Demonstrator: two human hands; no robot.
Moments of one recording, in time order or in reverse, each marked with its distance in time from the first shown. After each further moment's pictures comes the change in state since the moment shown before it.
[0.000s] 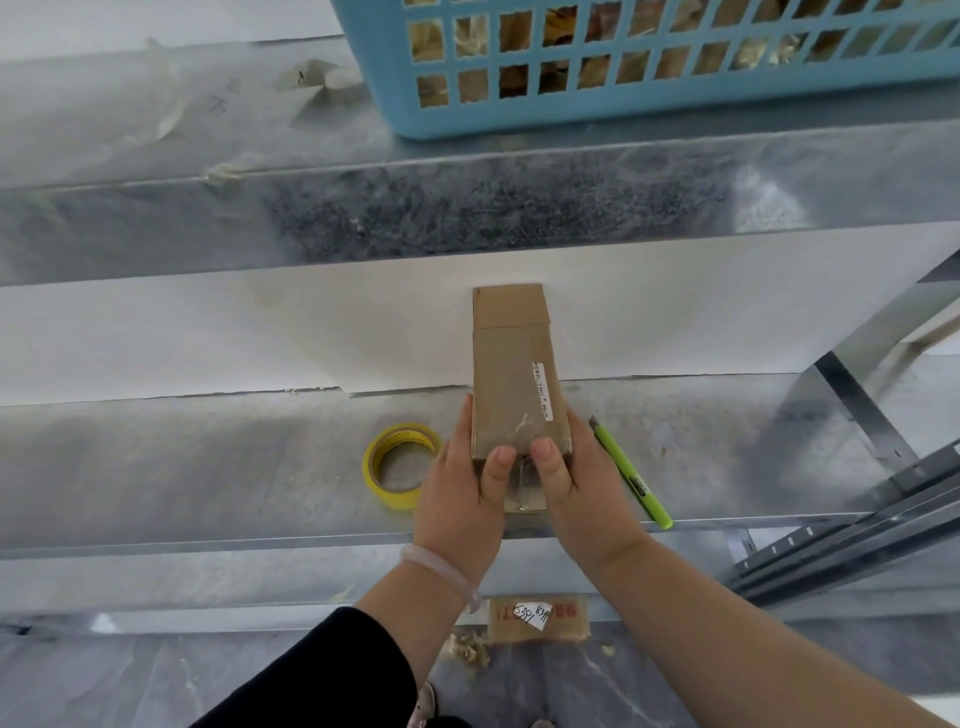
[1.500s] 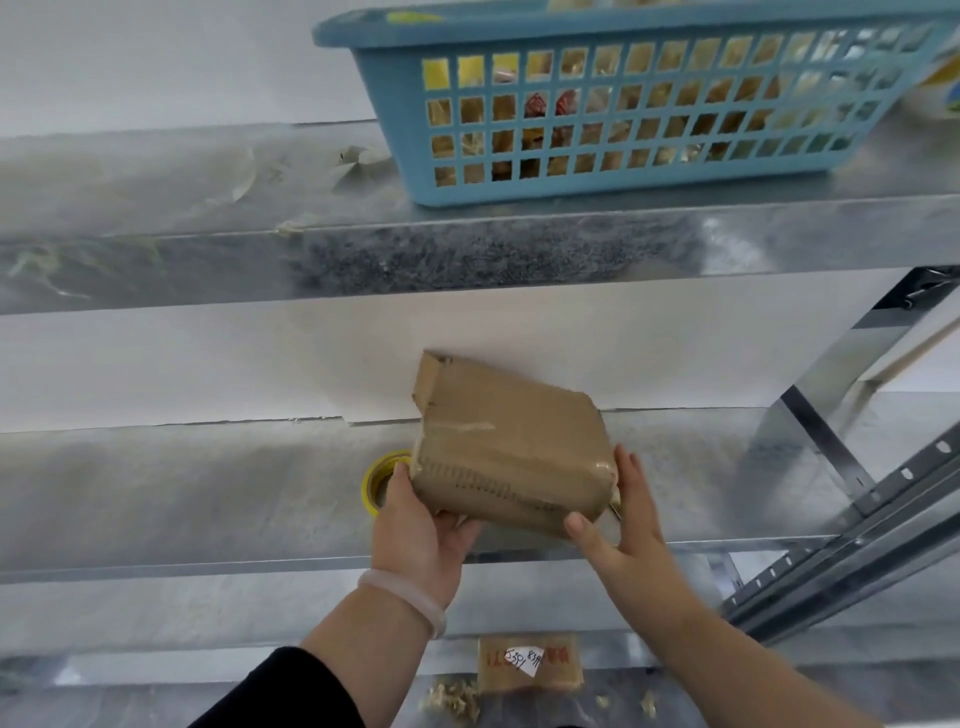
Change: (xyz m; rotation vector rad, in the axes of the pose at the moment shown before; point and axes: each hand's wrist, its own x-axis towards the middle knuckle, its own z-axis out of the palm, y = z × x) left_hand -0.010 0.039 -0.027 -1.093 0.310 -0.810; right_hand -0.050 0.006 -0.050 -0.066 -0.019 0.177
